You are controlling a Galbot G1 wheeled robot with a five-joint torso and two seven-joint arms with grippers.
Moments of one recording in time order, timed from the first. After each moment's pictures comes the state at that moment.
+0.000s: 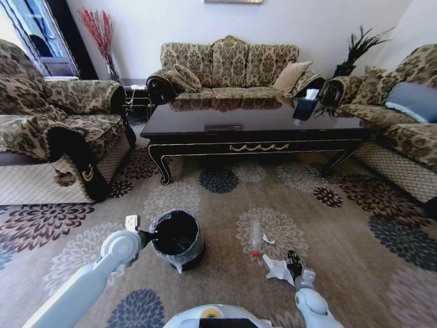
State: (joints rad) left arm 1.15 -0.78 -0.26 -2.06 -1.49 0.74 -0.89; right arm -1.37 1.26 0.62 1.28 0.38 0.05 0.14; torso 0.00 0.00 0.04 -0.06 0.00
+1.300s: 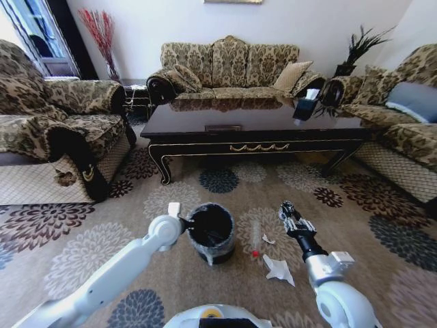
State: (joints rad) left arm 0.65 -0.99 0.31 -1.92 -1.49 0.74 -0.95; right arm -1.80 1.16 0.68 2.37 0.37 -0.05 0.11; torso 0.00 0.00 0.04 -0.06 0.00
